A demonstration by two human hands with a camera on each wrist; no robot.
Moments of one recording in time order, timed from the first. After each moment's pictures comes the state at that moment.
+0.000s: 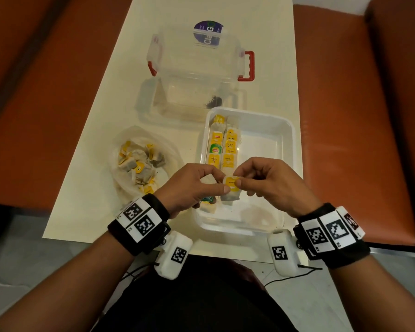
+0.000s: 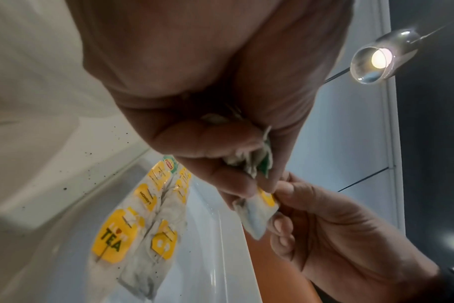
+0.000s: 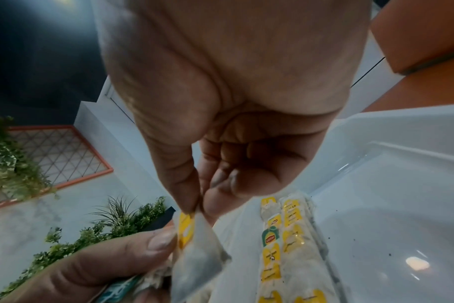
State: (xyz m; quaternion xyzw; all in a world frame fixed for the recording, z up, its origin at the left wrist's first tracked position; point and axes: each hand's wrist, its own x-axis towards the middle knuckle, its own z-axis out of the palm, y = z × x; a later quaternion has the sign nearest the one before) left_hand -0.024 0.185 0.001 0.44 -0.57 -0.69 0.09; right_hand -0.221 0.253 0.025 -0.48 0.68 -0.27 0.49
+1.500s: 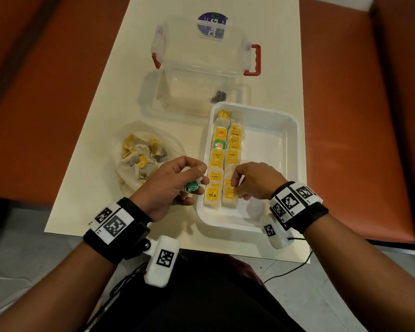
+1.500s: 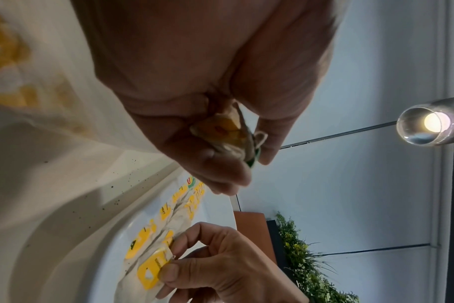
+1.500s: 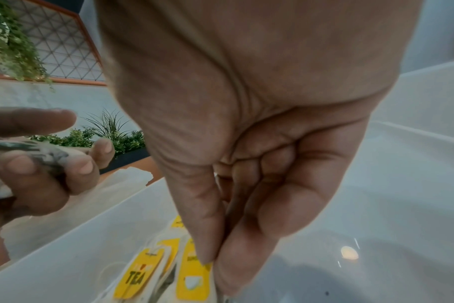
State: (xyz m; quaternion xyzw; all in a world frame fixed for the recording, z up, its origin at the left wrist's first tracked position) left_hand 0.011 0.183 0.003 0.48 -0.40 -0.76 0.16; right_hand -0.215 0.216 -0.035 -0.53 0.74 0.07 0.41
